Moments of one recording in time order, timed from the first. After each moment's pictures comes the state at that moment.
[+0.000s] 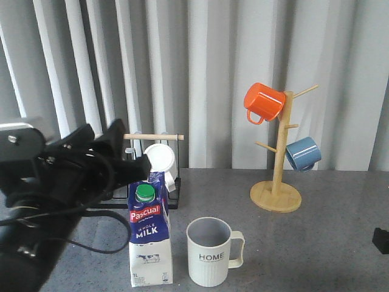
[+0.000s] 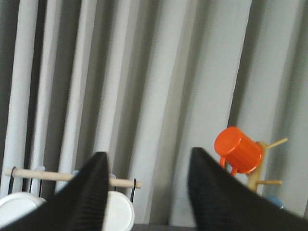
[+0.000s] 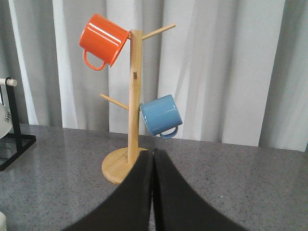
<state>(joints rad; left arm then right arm) -0.78 1.32 -0.94 -0.86 -0.85 0.63 -0.05 0.99 -0.59 -0.29 -0.31 0.22</state>
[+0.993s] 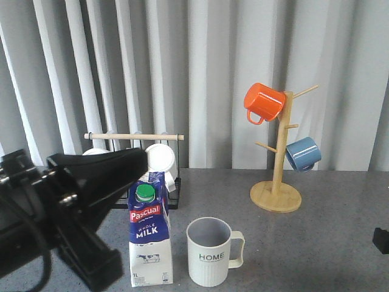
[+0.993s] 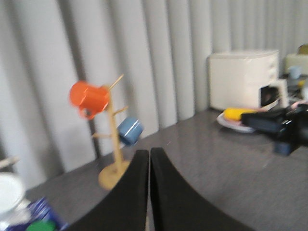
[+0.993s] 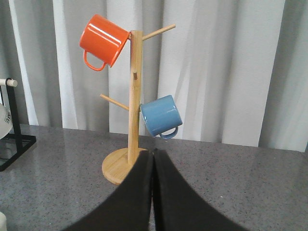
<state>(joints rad) -0.72 0.99 -0.94 0.38 -0.01 -0.35 -0.05 0.99 -0.59 -0.29 -0.31 0.22</state>
